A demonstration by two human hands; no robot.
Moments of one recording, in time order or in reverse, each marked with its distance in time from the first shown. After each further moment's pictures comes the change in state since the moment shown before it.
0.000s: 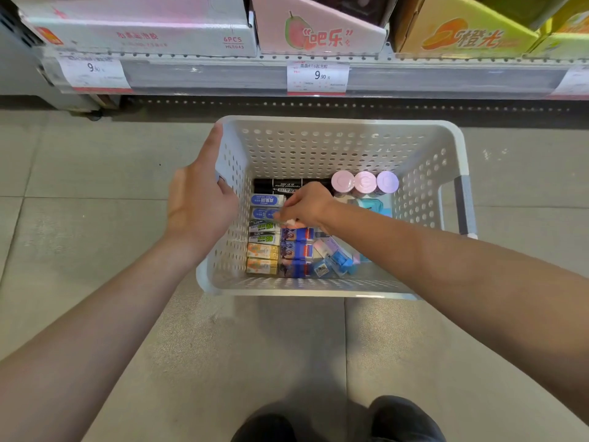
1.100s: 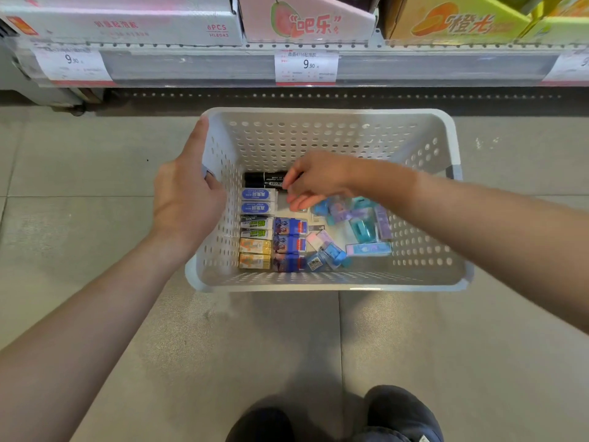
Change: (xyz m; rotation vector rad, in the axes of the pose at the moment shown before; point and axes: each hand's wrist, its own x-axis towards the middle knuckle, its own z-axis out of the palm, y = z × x) left_hand 0.000 0.001 0.000 -0.007 -0.013 -0.028; right_hand -0.016 -0.023 -0.049 -0.096 -0.274 -0.075
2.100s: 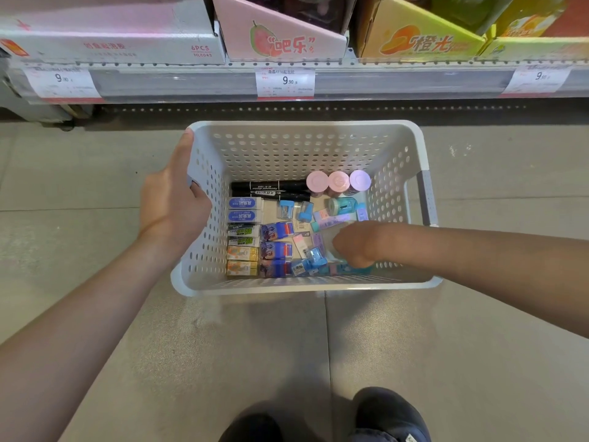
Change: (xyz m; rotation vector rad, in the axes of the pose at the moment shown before) left_hand -0.001 0.003 0.000 0.079 0.005 -0.002; right_hand -0.050 0.079 0.013 -1.416 -0.232 0.198
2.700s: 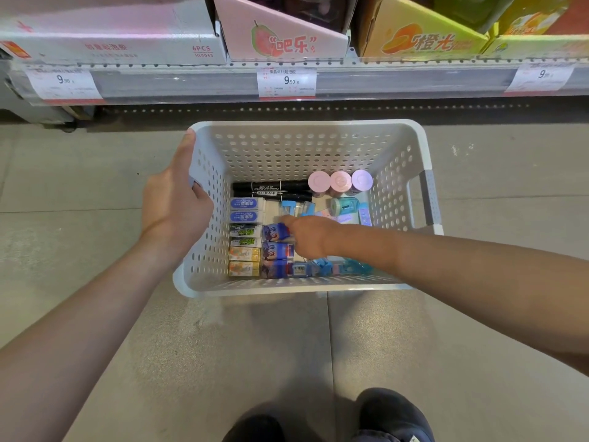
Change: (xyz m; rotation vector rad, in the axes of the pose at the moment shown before) left_hand 0.000 -0.001 0.001 0.002 0.002 -0.002; right_hand 0.034 -0.035 -0.031 0.604 0.284 -0.103
